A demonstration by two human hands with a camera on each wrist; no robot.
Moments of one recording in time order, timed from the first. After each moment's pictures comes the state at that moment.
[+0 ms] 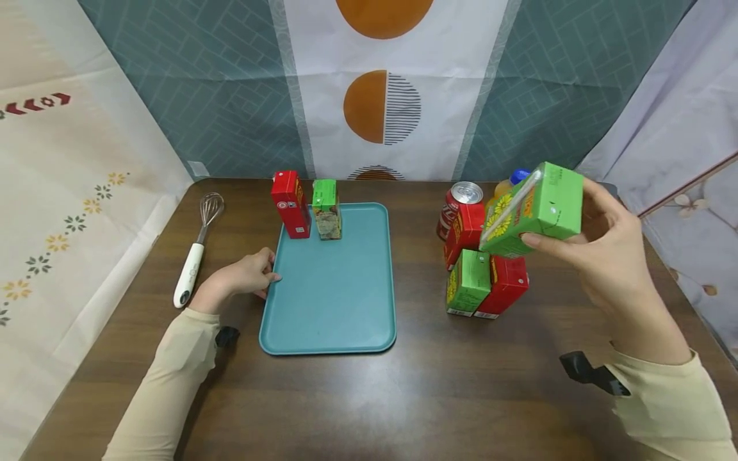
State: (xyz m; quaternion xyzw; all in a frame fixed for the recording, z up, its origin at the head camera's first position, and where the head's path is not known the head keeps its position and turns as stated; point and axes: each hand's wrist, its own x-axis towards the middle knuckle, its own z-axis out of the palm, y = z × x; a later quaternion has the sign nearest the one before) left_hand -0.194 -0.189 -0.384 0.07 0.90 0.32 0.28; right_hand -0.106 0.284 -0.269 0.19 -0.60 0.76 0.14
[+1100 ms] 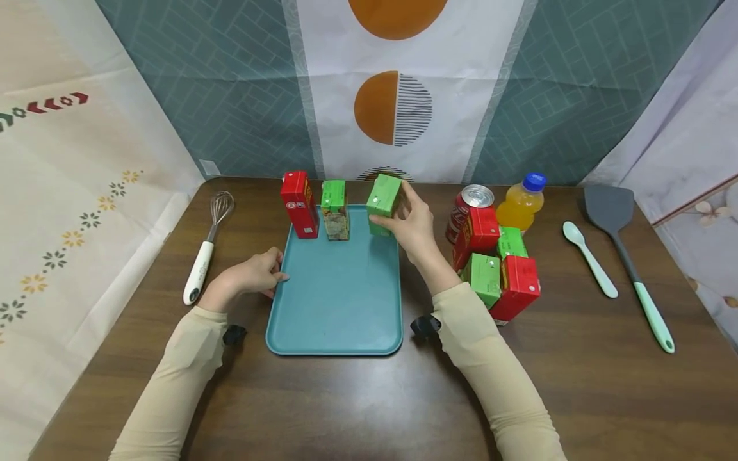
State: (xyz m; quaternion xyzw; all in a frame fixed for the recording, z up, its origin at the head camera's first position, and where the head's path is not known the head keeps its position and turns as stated) left_hand -0.191 -0.187 -0.381 0.06 0.90 0.33 0.28; right_hand -0.222 0.106 -0.352 0.04 -0.73 0.69 0.02
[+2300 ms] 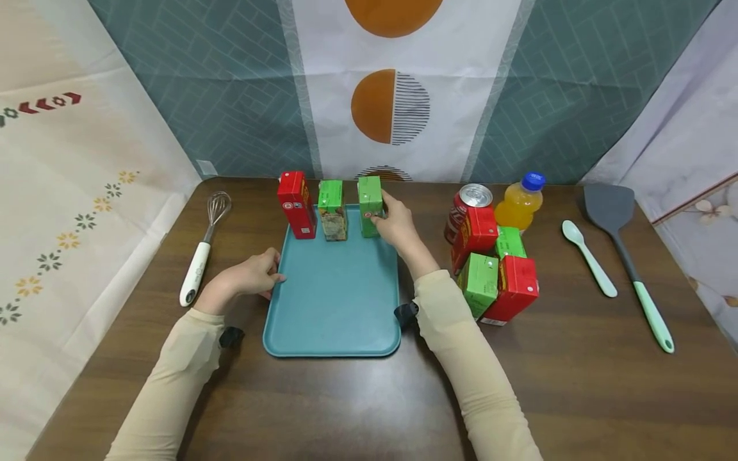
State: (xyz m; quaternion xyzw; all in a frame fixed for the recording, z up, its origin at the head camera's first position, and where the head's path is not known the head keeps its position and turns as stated) left_hand -0.192 -0.186 -0.383 0.07 0.90 0.32 0.27; right_hand -0.251 0.092 -0.366 0.01 -0.85 0.52 -0.09
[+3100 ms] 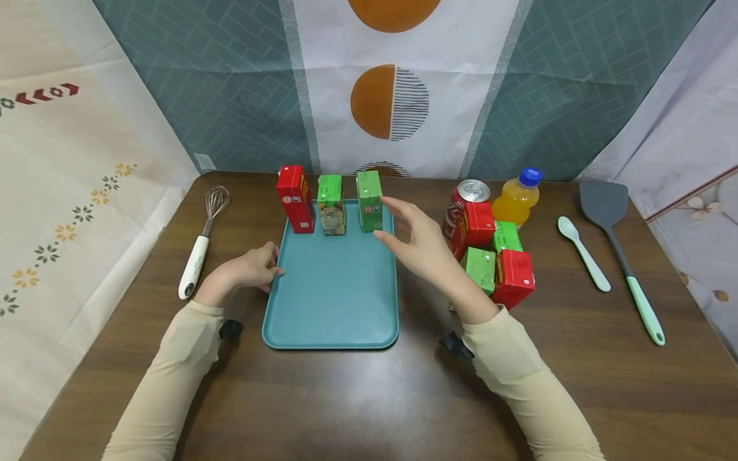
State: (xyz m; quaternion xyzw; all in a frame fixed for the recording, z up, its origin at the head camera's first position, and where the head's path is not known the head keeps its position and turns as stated) left_hand -0.194 -0.187 -0.384 0.07 0.90 0.33 0.27; right_hand -0.161 0.131 -0.317 0.16 -0.87 0.47 0.02
